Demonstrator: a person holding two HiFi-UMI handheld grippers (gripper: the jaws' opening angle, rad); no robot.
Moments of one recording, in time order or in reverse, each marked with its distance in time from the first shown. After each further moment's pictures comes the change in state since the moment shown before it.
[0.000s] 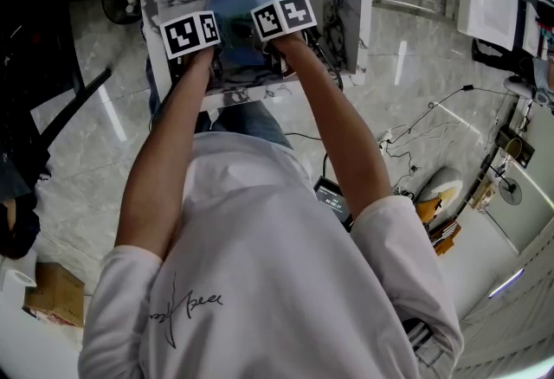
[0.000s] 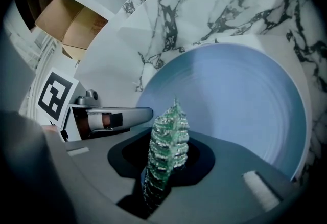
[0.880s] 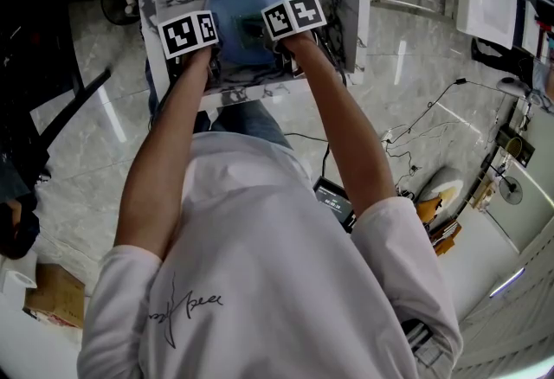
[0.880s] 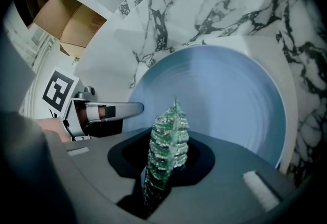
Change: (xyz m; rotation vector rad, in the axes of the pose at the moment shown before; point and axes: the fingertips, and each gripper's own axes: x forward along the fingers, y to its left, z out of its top) left arm 0.000 0.000 0.000 0.000 -0.001 0.000; right arm -0.017 -0.023 -0.010 -0.004 0.028 -0.036
